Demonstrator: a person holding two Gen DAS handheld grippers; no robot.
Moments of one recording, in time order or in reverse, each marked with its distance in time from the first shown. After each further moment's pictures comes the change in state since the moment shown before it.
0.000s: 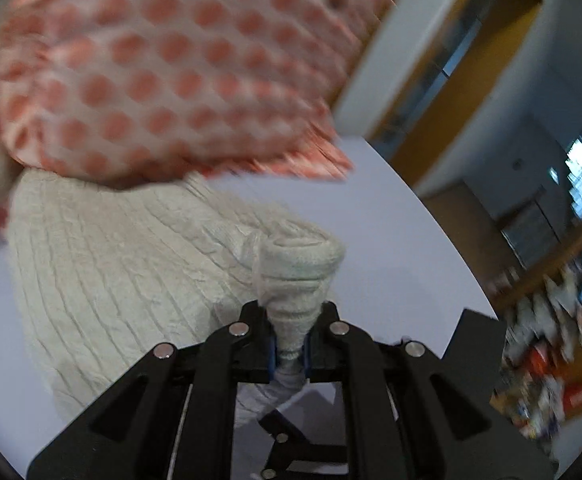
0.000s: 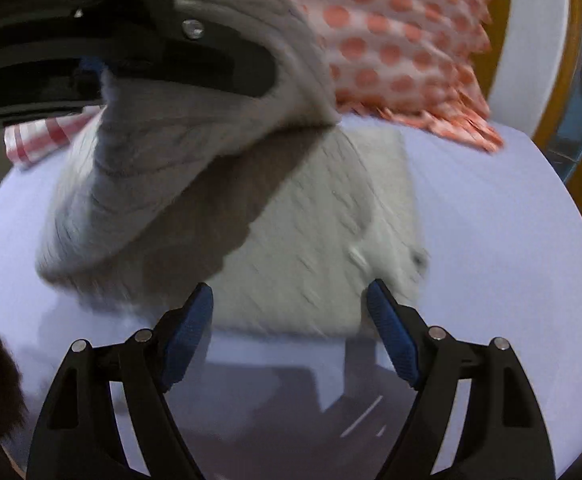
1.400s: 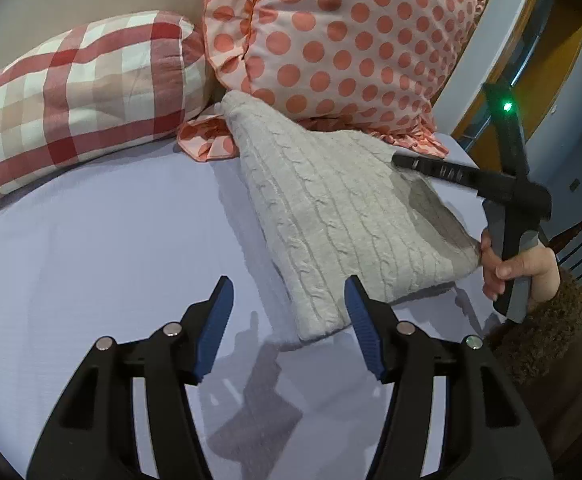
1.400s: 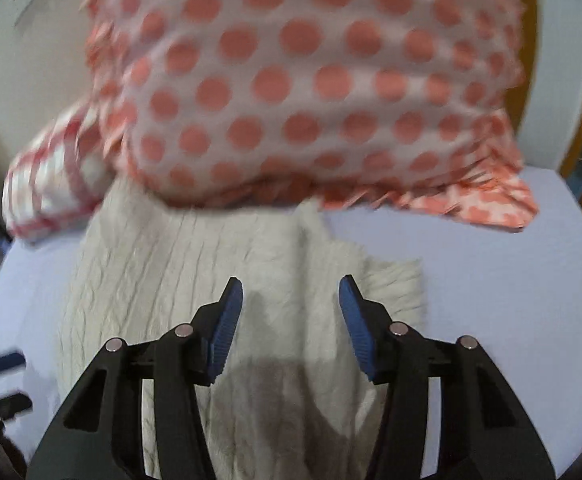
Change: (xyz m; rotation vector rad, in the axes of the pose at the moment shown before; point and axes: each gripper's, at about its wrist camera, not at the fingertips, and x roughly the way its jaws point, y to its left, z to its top) left arm -0.109 0.093 -0.087 -0.146 -0.017 0.266; right arm 0.056 -0.009 0.111 0.017 0.008 0.108
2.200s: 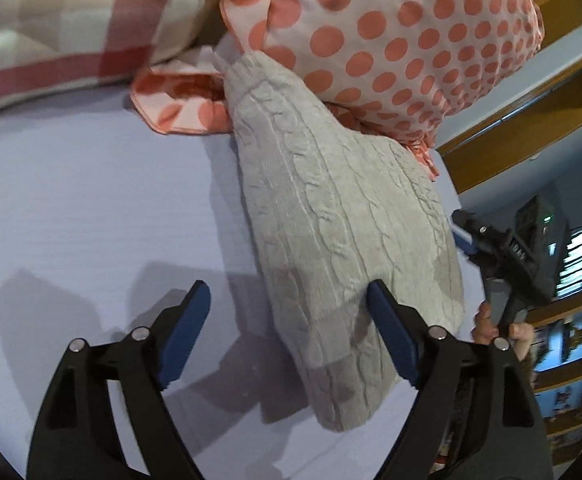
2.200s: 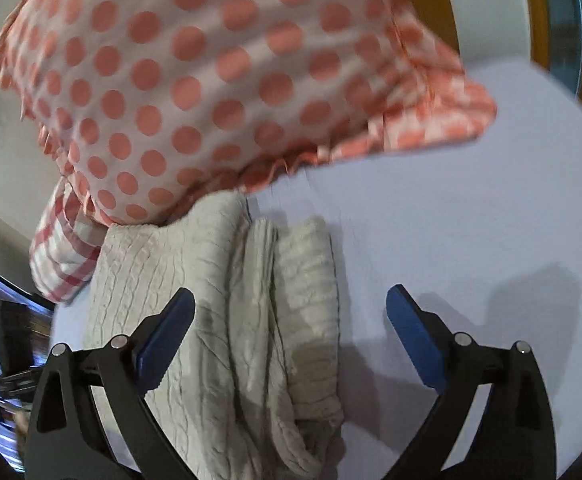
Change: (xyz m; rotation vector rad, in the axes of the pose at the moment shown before) left arm 0.084 0.044 0.053 -0.226 0.178 -0.275; right arm -0.017 -0.115 -0.024 0.422 0.036 0.234
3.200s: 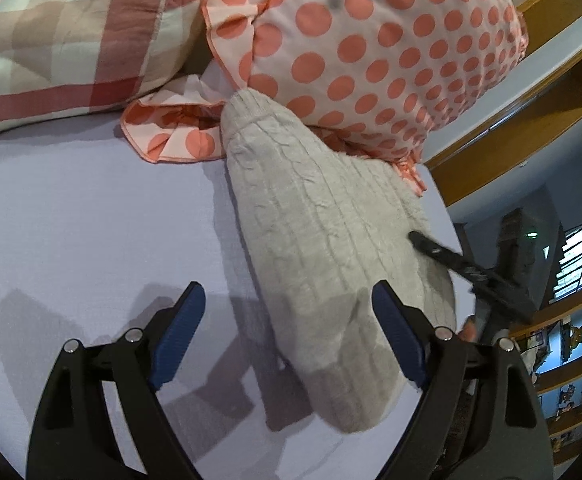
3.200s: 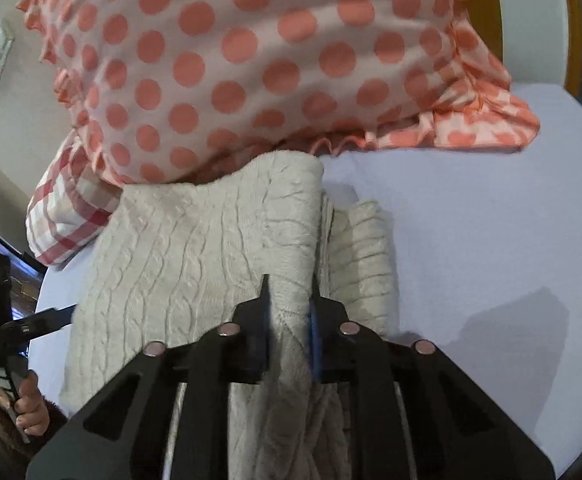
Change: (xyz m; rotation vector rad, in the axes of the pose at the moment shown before) left arm -0.007 -0.004 0.004 0.043 -0.069 -0.013; right arm 0.003 0.037 -0.009 -0.171 -0.042 -0.052
